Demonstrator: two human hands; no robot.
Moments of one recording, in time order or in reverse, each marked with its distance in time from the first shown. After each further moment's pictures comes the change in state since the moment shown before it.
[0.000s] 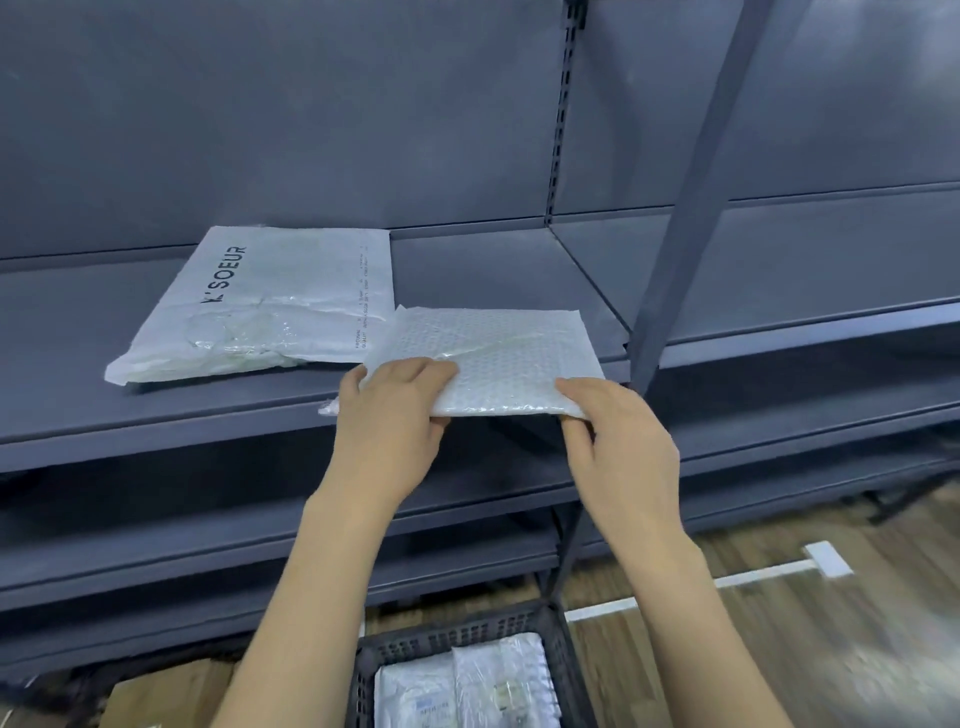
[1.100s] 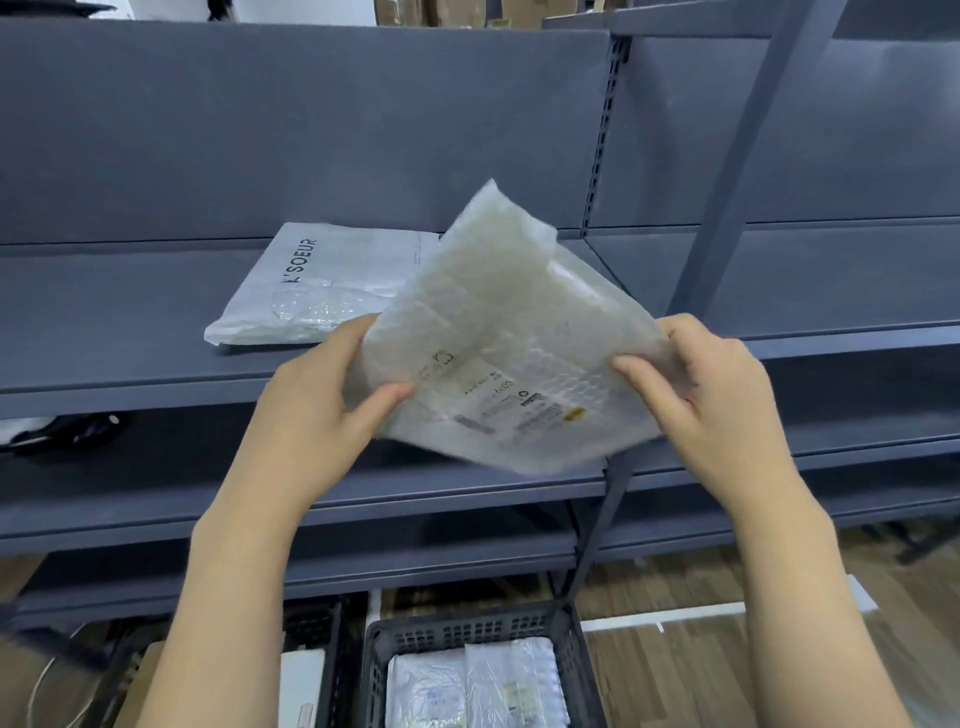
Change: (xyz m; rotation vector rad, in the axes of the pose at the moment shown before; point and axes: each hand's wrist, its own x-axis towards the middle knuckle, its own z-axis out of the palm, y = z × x) left_hand -0.085 -0.032 -0.088 -0.365 0.198 -0.130; right_hand -0.001 -0.027 -0.075 0.131 -0.011 -0.308
